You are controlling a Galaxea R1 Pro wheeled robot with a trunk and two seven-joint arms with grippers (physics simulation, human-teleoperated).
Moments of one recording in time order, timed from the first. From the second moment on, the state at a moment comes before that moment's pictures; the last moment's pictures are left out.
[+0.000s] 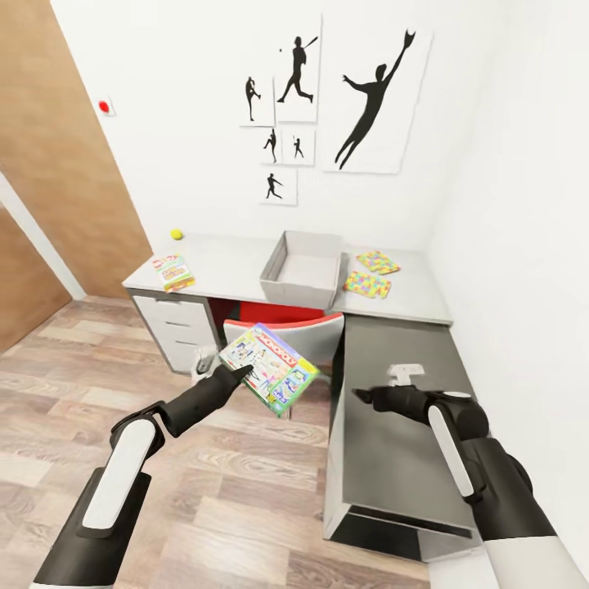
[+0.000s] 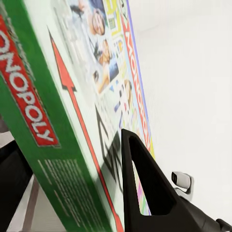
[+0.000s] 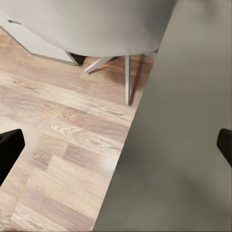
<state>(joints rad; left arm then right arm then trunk) -0.42 0.01 -0.05 -1.56 1.16 0.72 0.02 -0.53 -0.10 0.04 -1.43 -0.16 0.89 0.26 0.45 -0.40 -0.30</state>
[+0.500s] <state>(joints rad) -0.42 0.01 -0.05 -1.56 1.16 0.72 0.02 -0.53 -0.10 0.04 -1.43 -0.16 0.89 0.26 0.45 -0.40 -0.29</state>
